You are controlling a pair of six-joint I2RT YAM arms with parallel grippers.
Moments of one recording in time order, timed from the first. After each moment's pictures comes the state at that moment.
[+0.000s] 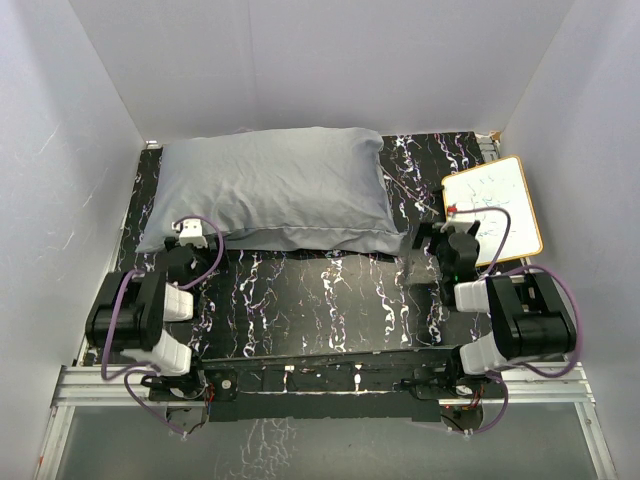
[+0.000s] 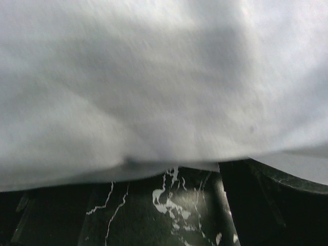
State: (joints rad) left arm 0.01 1.62 0.21 1.10 -0.06 0.00; right arm 0.06 1.52 0.23 1.09 0.11 0.03
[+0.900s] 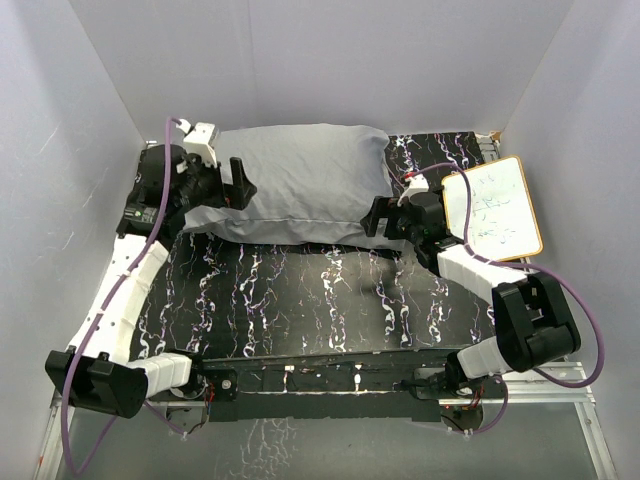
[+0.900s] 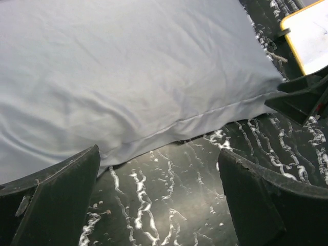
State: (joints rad) left arm -0.20 1.19 1.27 -0.50 0.29 -0.10; right arm 0.31 1.42 0.72 0.26 -0.12 0.34
